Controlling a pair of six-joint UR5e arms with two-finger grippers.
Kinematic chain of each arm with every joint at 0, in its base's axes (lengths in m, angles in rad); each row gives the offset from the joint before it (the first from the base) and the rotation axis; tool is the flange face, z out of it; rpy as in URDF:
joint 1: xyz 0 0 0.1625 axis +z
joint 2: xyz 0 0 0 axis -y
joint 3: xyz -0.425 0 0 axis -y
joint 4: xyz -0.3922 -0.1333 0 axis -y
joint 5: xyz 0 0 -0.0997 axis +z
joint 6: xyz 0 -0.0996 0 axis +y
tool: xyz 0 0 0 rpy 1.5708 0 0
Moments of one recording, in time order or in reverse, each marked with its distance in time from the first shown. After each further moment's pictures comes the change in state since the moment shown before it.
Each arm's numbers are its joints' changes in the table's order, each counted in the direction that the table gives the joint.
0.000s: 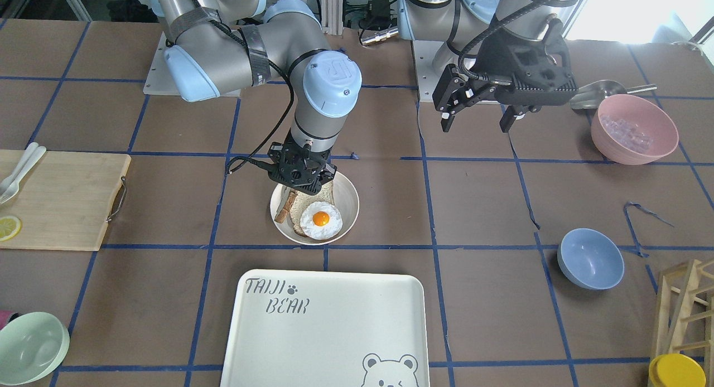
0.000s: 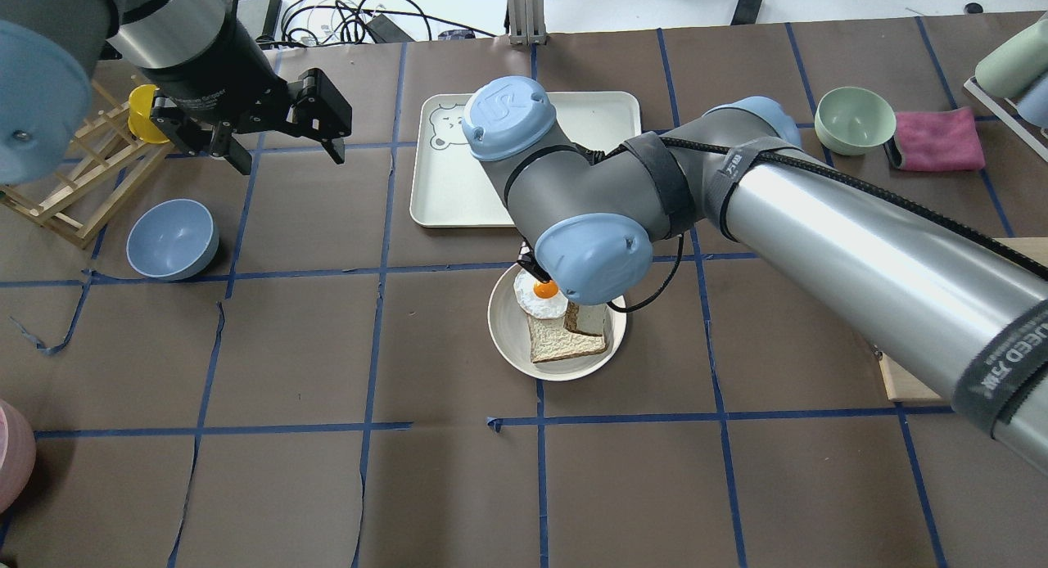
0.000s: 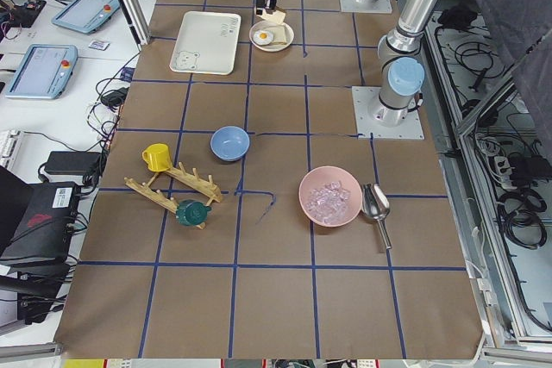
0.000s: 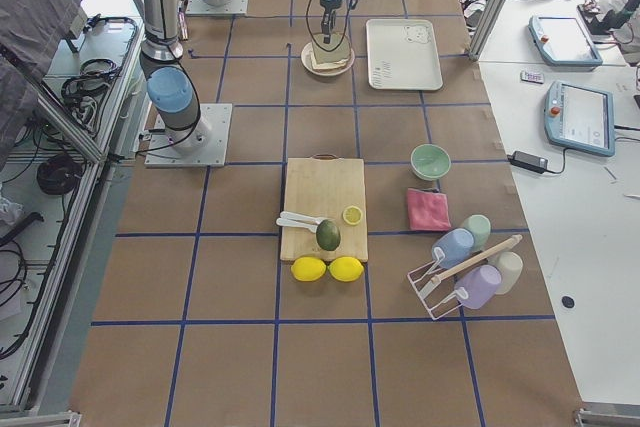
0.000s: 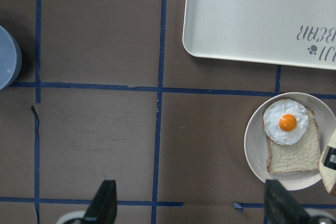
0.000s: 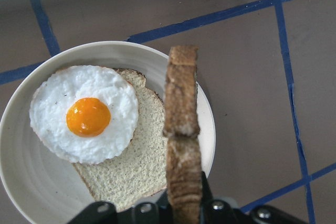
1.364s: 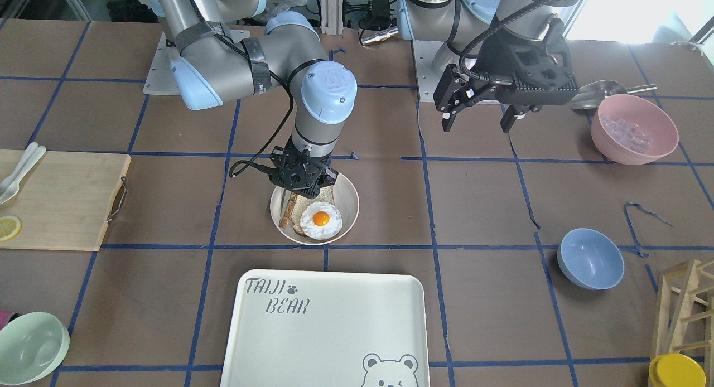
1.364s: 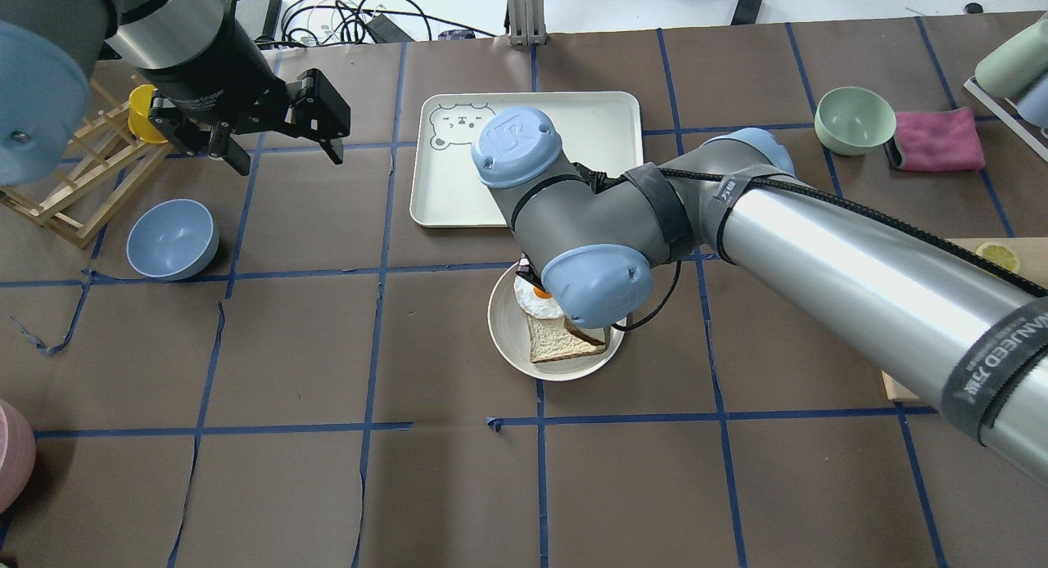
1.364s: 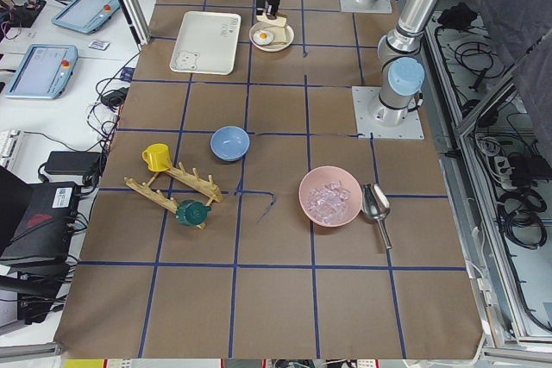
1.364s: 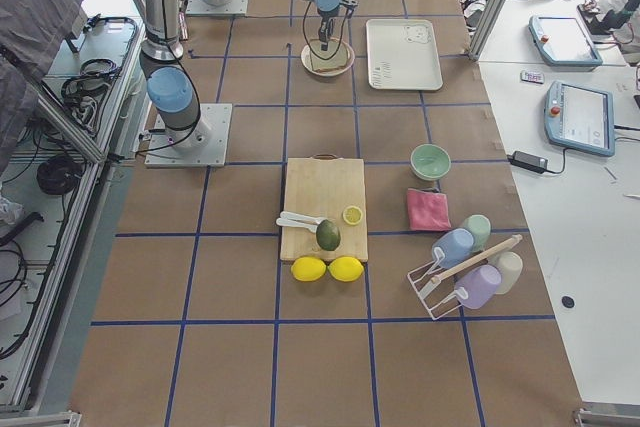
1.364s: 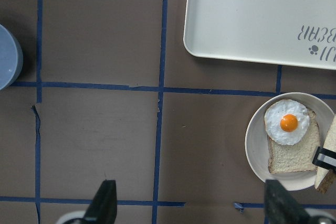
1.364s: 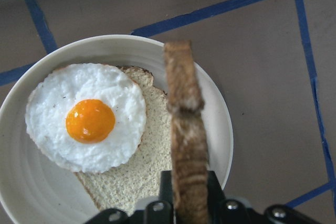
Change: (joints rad) left arm 0.001 0.002 -0.001 0.000 -0.003 0.000; right arm 0.000 0.007 0.059 -0.108 -0.018 -0.031
